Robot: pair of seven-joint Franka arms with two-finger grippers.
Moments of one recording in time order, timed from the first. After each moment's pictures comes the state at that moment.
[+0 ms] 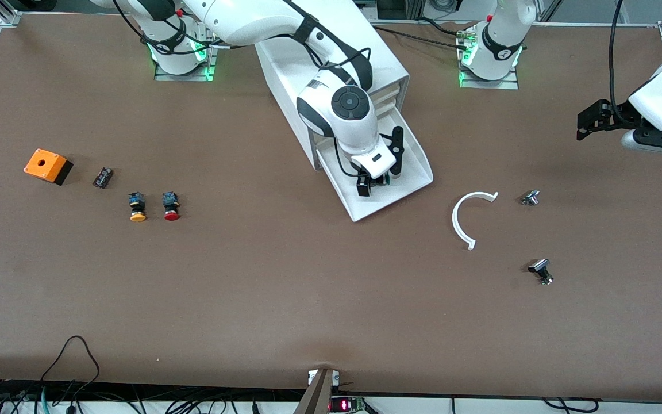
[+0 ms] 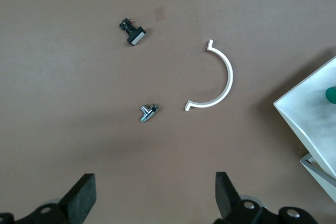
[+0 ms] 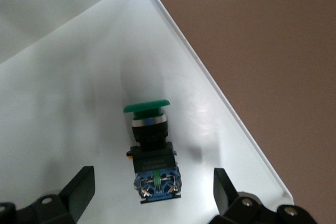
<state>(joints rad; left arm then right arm) 0.08 -0.07 -0.09 -1.74 0.03 1.62 0.15 0.80 0.84 0.13 -1.24 0.00 2.23 -0.59</state>
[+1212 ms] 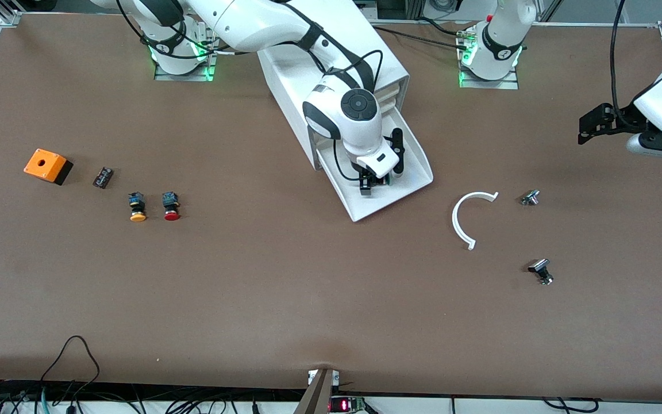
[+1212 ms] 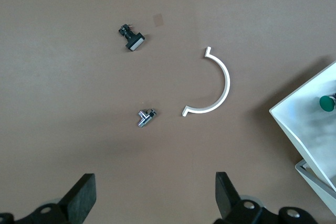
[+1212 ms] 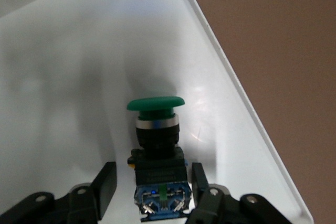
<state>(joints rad) 0.08 -0.04 -0.09 -1.71 0.01 1.62 0.14 0.83 0.88 0.13 -1.24 -0.09 2.24 -0.60</state>
